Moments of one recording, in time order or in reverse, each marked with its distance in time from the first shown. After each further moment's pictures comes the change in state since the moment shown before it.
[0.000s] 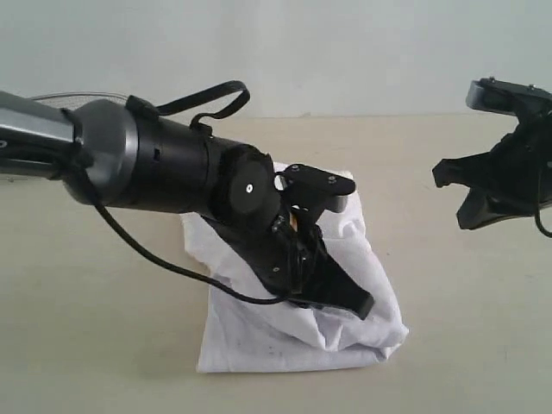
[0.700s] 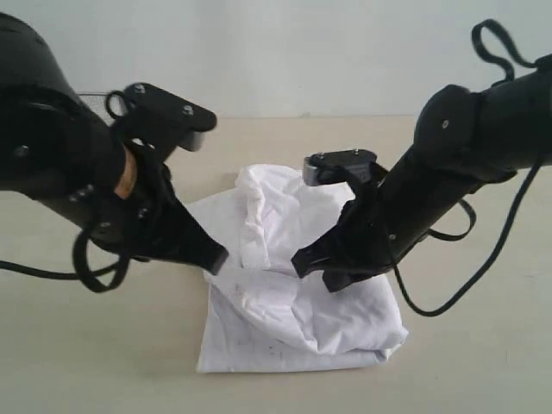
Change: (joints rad) left arm 0.034 -0.473 0.232 0.617 0.303 -0.537; right arm 0.422 0.181 0.000 0.105 -0.165 -0.117
